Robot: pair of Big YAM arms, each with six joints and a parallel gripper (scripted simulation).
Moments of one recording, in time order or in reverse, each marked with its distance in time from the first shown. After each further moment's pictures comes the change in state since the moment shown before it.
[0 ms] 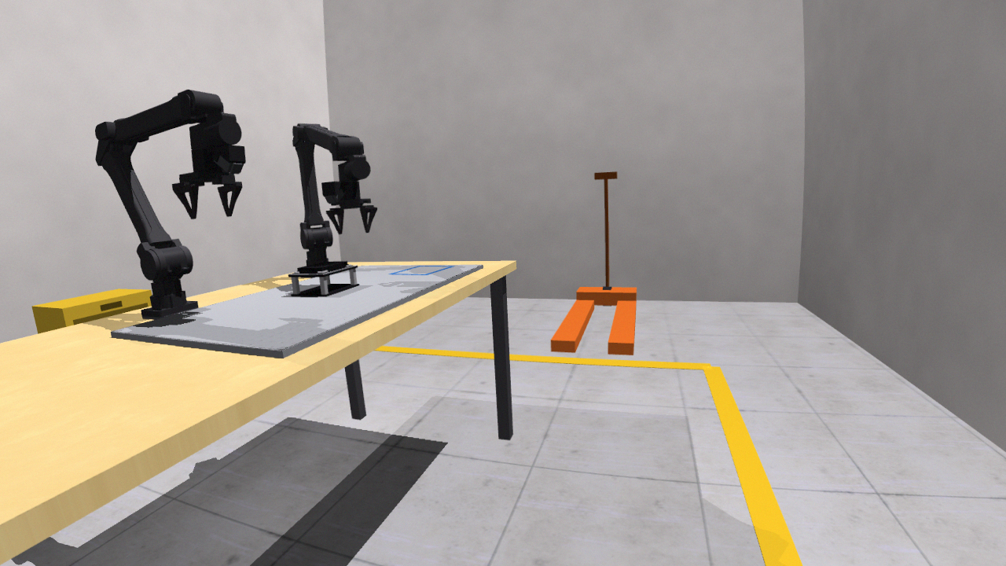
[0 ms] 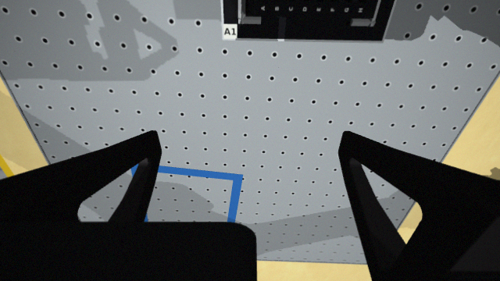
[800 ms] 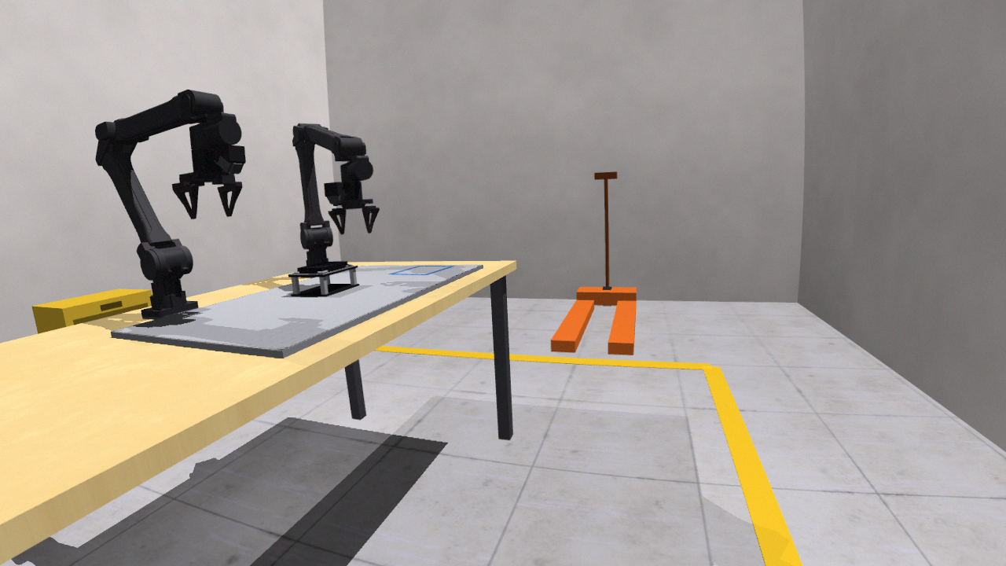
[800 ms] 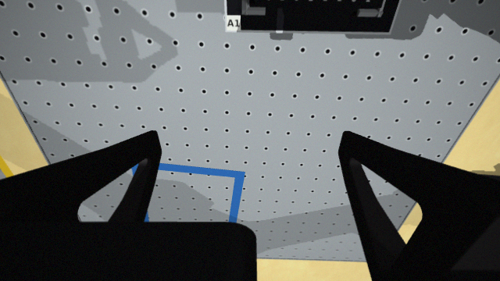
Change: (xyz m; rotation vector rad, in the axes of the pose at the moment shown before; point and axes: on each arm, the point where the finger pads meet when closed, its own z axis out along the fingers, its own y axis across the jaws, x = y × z) left arm 0.006 0.003 0.002 0.005 0.004 0.002; right arm 0.000 0.000 0.000 0.000 0.000 0.000
